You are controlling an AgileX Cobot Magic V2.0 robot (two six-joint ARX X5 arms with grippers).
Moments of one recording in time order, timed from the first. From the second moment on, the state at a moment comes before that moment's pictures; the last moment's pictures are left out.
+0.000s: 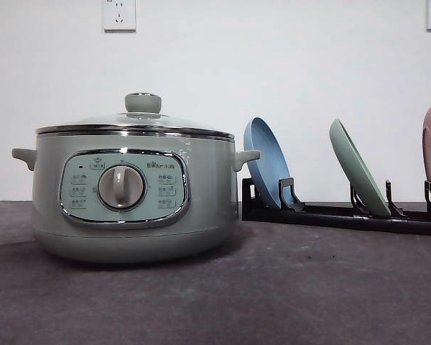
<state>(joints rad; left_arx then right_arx) -0.08 0.68 0.91 -0.86 0.47 -0.01 0.09 0.75 0.95 -0.85 -0.37 -0.02</state>
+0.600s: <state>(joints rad) -0.08 0.68 0.91 -0.86 0.47 -0.01 0.09 0.80 0.99 -0.73 -0.36 0.09</state>
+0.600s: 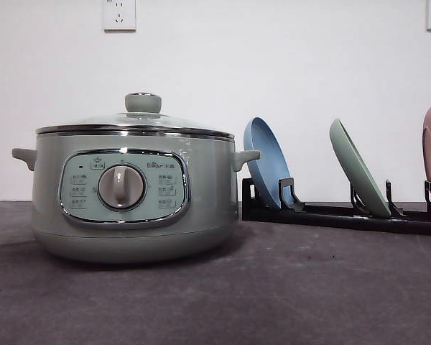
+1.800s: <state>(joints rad) -0.08 0.68 0.91 -0.86 0.47 -0.01 0.09 1.74 1.56 -0.52 -0.31 0.14</state>
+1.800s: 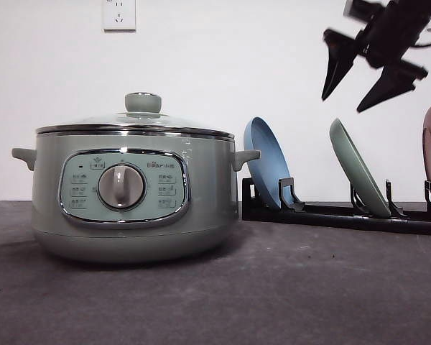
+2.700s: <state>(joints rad) -0.08 0.68 0.91 -0.86 0.47 -0.01 0.10 1.84 1.56 -0.47 -0.31 0.14</state>
